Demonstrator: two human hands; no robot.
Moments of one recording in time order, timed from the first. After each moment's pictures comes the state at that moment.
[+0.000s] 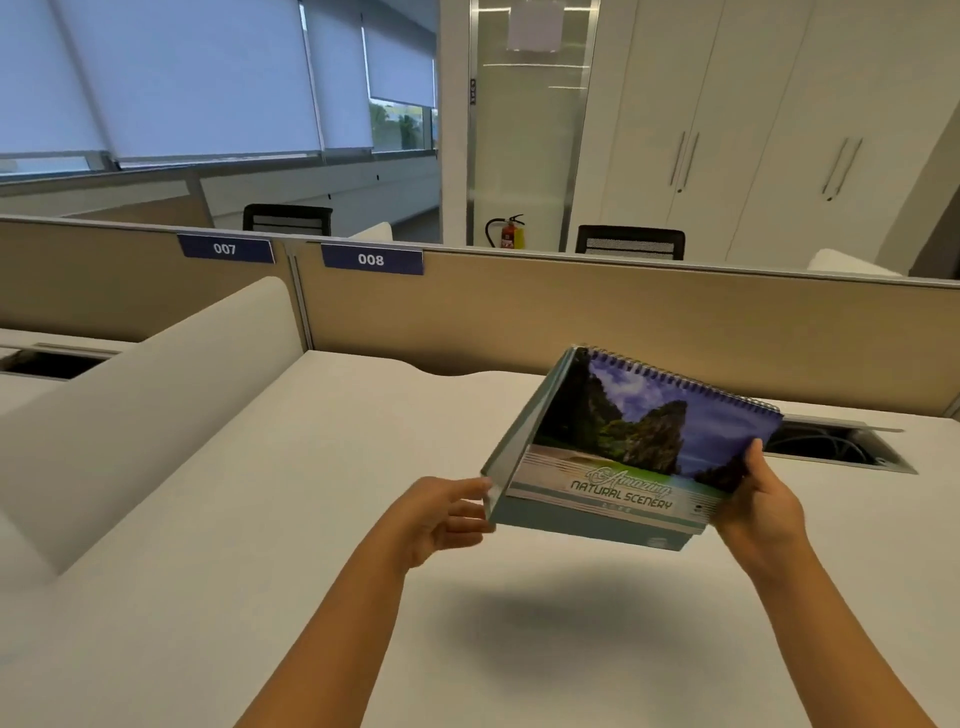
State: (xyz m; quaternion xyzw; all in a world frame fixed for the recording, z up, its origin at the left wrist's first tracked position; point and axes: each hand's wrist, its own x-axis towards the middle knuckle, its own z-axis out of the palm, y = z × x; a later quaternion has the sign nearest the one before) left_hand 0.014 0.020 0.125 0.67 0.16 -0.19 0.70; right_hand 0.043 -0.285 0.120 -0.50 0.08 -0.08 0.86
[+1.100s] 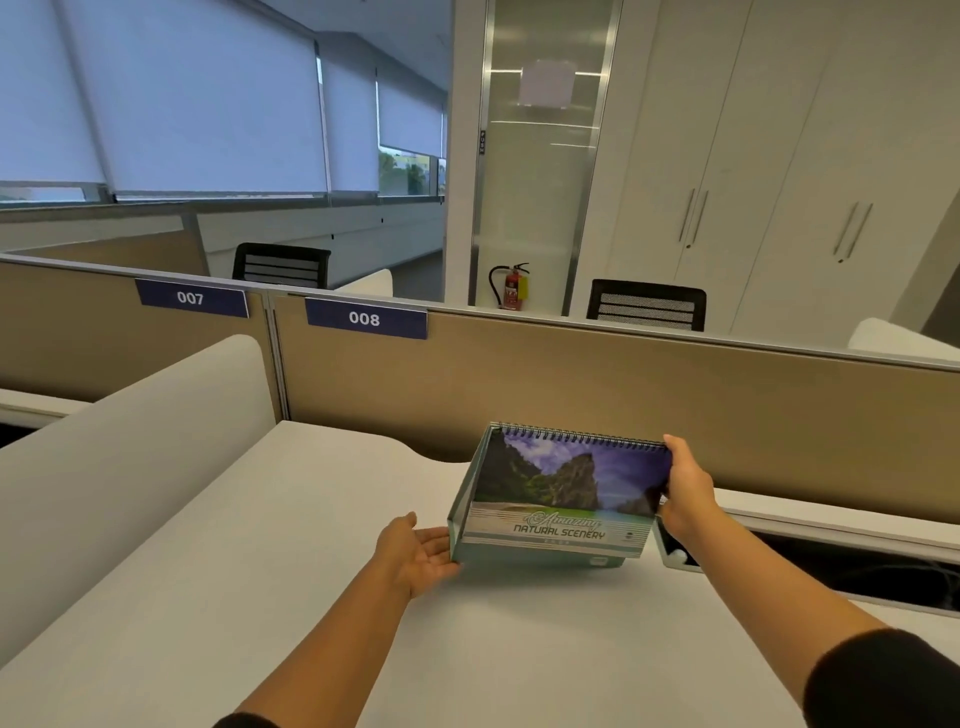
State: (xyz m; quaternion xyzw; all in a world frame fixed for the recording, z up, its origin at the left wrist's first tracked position) left_hand 0.225 0.084 0.059 0.39 0.30 -0.13 0.86; right_hand 0.293 -0.199 0.125 -0.57 0.23 -0.06 0.79
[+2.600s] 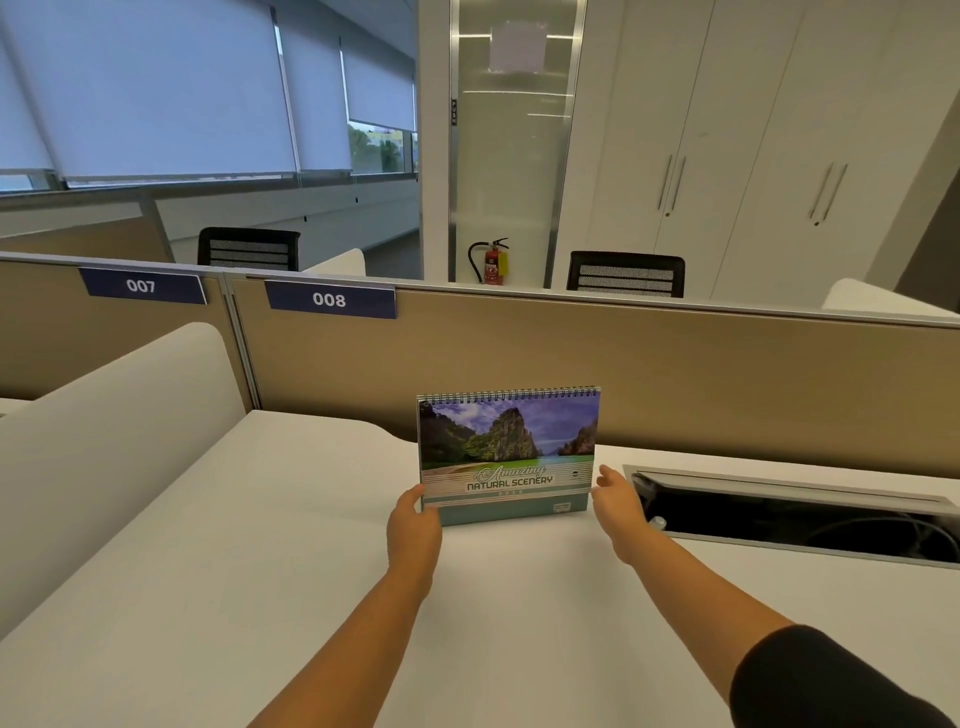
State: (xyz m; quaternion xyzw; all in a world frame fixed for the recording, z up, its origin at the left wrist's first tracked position) left_hand 0.232 0.038 0.048 0.73 0.24 0.07 0.64; right_hand 0.291 -0.174 0.055 -0.79 0.17 0.01 0.59
